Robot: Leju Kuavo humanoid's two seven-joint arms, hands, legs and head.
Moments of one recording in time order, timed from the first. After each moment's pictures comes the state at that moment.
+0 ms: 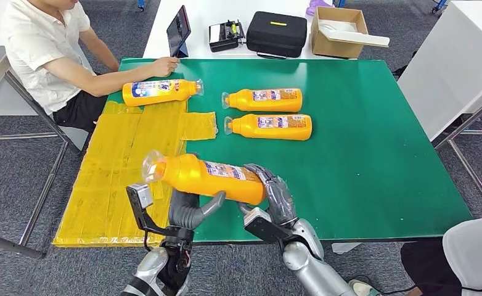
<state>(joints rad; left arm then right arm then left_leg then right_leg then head) -0.20 -0.25 -0.55 -1.16 0.56 0.10 -0.43 -0.19 -0.01 0.55 -1.12 0.55 -0.30 -0.58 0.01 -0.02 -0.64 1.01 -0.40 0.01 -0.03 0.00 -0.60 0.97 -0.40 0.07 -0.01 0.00</state>
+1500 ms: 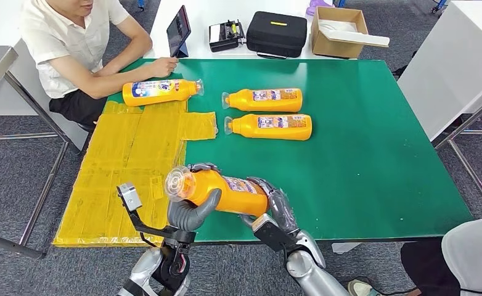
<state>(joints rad) -0.18 -0.22 -0.62 -1.27 0.67 -0.09 -0.38 -0.15 -0.01 0.53 -1.07 0.43 -0.19 -0.63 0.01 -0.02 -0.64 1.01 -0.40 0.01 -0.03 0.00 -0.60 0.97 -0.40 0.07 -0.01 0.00</state>
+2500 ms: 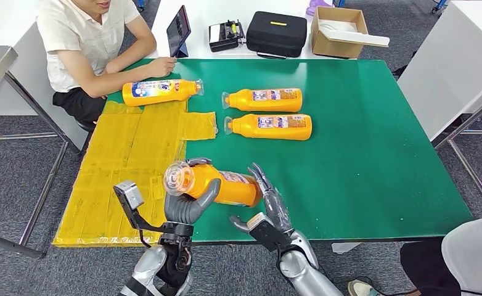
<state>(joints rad) -0.19 -0.24 -0.62 -1.29 0.54 0.17 -0.47 -0.15 0.03 0.53 -1.07 0.42 -0.25 -0.64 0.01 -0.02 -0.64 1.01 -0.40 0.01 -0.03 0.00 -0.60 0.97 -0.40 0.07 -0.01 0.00</state>
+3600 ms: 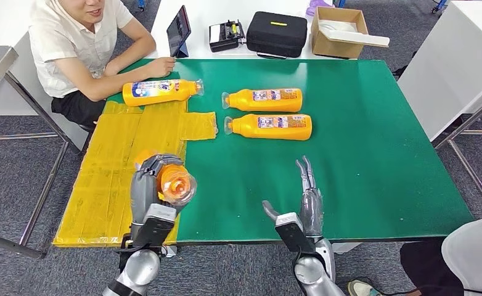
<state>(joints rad) -0.19 -0.14 -0.52 -1.31 -0.57 0.64 -0.36 -0.04 0.05 0.33 -1.24 0.47 -0.46 -0.65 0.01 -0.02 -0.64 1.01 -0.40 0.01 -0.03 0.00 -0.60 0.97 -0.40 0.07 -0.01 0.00</state>
